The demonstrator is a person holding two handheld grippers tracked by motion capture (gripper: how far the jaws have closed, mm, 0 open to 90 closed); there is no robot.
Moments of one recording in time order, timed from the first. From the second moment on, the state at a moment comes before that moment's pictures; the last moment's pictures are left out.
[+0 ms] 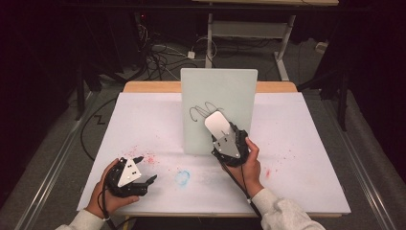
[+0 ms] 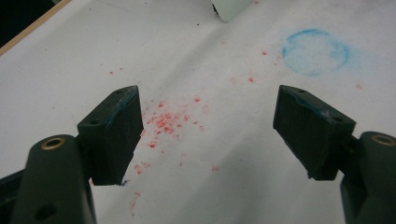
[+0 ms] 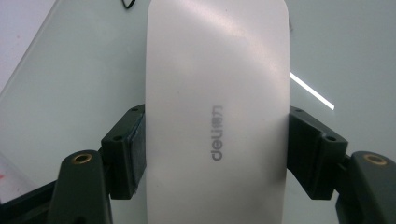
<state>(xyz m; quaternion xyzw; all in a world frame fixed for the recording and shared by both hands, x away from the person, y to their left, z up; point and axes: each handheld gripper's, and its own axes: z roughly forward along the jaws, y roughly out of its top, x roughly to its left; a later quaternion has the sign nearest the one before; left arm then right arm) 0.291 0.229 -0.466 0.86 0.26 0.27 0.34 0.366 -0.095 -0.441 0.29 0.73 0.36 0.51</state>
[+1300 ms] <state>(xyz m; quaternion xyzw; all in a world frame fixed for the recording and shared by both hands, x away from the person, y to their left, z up) 0.290 0.229 -0.467 0.86 0.27 0.28 0.33 0.376 -0.103 -0.416 0.34 0.69 0.35 0.54</state>
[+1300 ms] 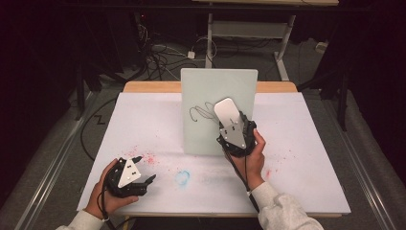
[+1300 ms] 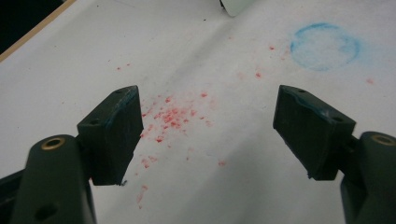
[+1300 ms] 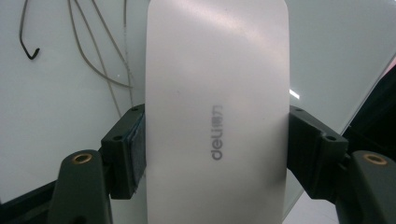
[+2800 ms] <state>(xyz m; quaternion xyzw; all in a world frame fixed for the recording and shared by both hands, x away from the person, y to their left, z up) 0.290 0.226 -0.468 0.86 0.27 0.27 0.34 0.372 -0.036 -0.433 0.27 0.74 0.30 0.54</state>
